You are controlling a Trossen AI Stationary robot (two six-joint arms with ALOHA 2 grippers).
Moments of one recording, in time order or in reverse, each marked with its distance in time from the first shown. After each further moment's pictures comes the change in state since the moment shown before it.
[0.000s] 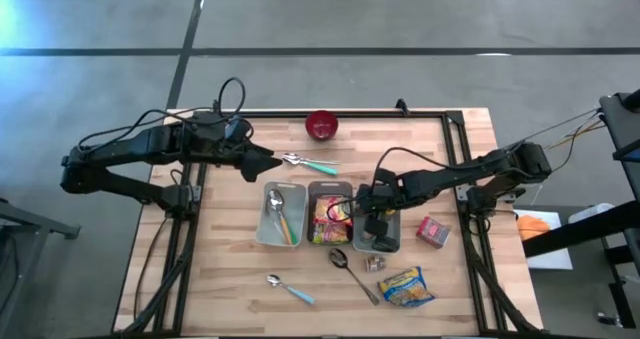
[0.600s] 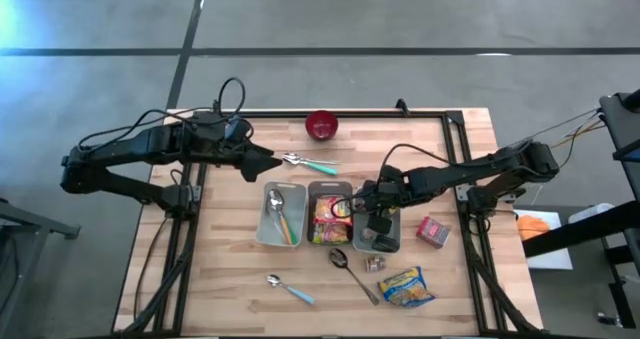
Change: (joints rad) left arm 0.001 0.000 0.000 0.000 0.000 -0.003; right arm -0.001 -0.068 0.000 -0.049 0.016 0.033
